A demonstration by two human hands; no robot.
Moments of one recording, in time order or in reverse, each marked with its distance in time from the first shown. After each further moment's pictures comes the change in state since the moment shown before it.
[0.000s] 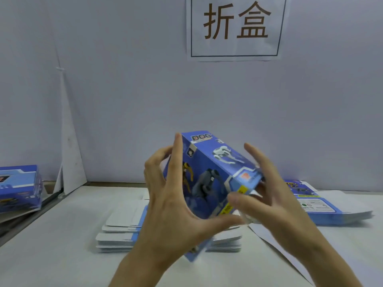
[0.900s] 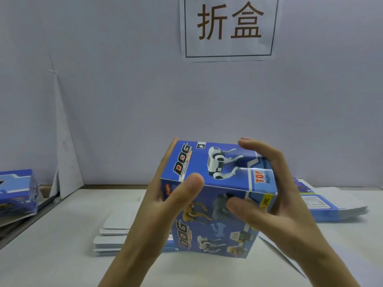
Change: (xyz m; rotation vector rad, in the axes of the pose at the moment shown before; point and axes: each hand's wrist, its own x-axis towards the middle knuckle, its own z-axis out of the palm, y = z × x) left_hand 0.004 0.012 -0.013 -0.835 -0.155 -0.494; right_hand -0.006 -0.011 0.000 0.145 -0.023 -0.226
